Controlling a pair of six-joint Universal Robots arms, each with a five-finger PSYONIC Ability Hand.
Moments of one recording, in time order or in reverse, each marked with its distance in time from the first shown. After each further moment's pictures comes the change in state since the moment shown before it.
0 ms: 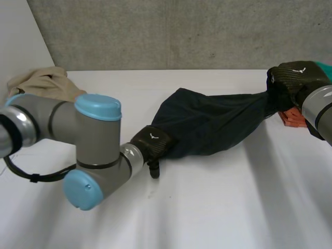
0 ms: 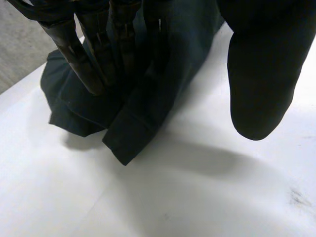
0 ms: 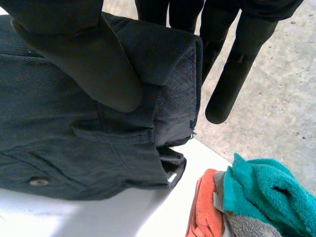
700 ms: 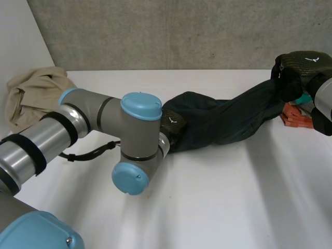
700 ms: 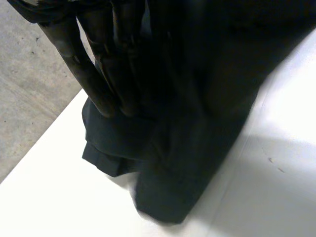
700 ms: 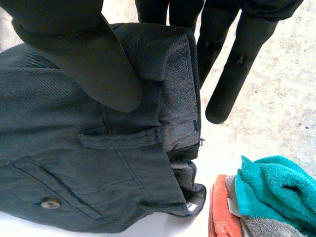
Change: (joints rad) left arm -0.116 -0.305 0.502 -0.043 -0.217 0.128; right arm -0.020 -0.051 -0.051 0.098 -0.024 0.169; left_hand 0.638 0.599 0.595 0.593 0.583; right_hand 0.000 0.000 0.000 0.000 0.000
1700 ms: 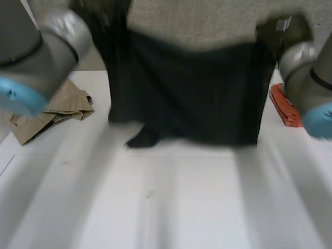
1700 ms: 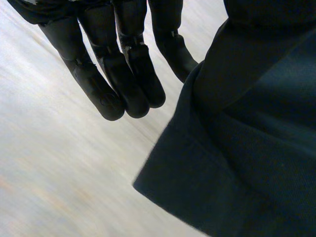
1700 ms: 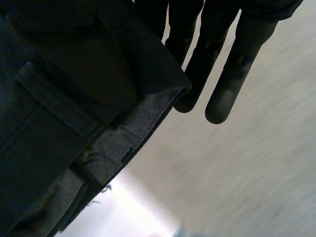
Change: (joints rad) left arm 0.284 0.556 -0.068 0.068 0.227 0.015; right arm 0.147 0.246 -0.302 -0.215 0.167 -0.327; left_hand 0.101 0.165 0.159 0.165 0.141; right_hand 0.013 0.011 0.007 0.004 0.003
